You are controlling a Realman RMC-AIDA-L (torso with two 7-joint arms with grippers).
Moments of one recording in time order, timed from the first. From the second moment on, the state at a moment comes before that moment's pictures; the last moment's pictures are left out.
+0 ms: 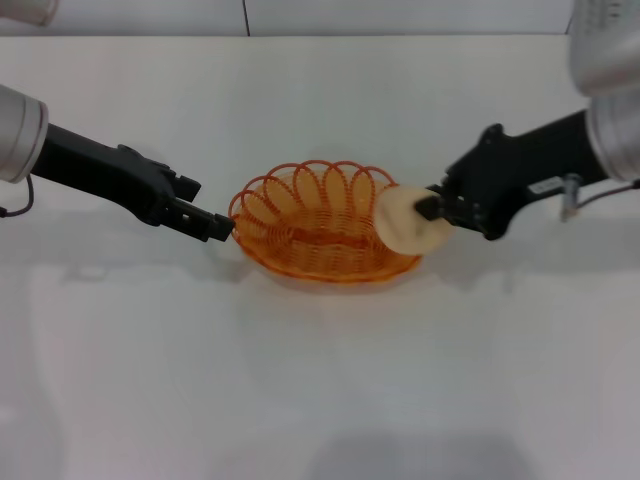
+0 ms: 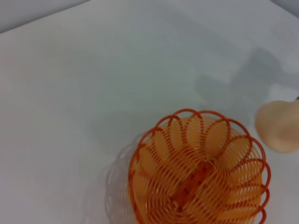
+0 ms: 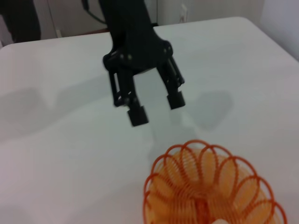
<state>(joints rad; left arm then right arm) -0.70 -2.00 0.85 0.96 2.38 1.69 -2.03 0.57 2.02 -1.38 -1.37 -2.12 -1.45 2.03</state>
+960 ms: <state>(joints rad) -0.70 -2.01 0.86 0.96 2.38 1.68 -2.03 0.65 2.02 -1.63 -1.21 -2.05 -1.08 2.02</state>
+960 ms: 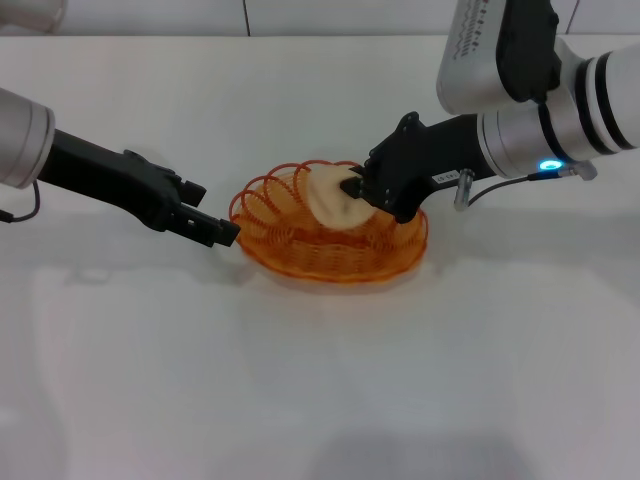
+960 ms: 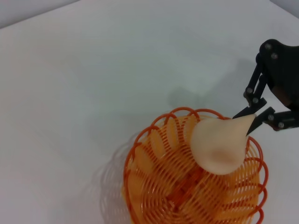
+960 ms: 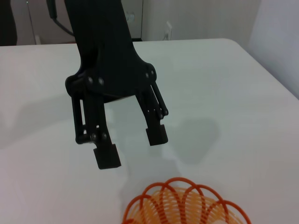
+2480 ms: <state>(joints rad) -0.65 -1.99 0.85 0.97 2.23 1.68 -1.89 0.28 2.01 -1.32 -1.41 -1.82 -1.43 1.81</state>
